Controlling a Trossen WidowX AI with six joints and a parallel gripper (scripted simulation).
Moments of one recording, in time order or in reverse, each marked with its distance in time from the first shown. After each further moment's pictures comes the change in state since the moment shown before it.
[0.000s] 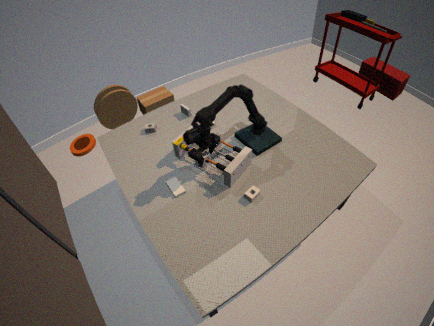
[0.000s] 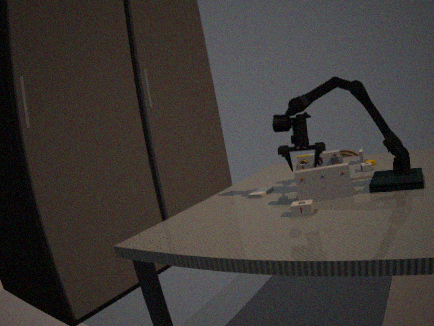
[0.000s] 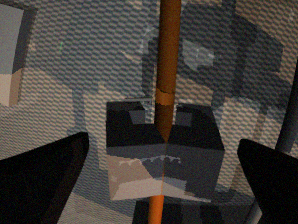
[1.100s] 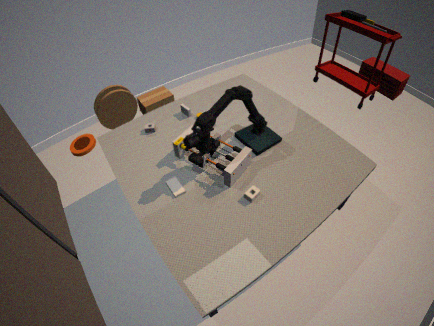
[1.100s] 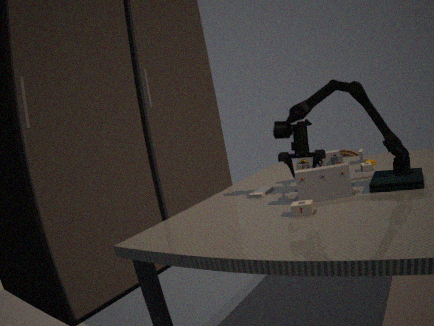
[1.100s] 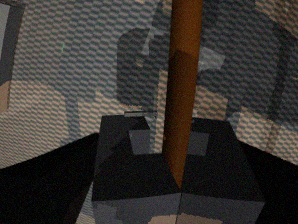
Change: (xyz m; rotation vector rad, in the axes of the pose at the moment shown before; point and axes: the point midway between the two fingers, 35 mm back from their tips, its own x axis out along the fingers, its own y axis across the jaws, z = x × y) arm 0.029 0.002 0.000 0.000 -0.003 0.014
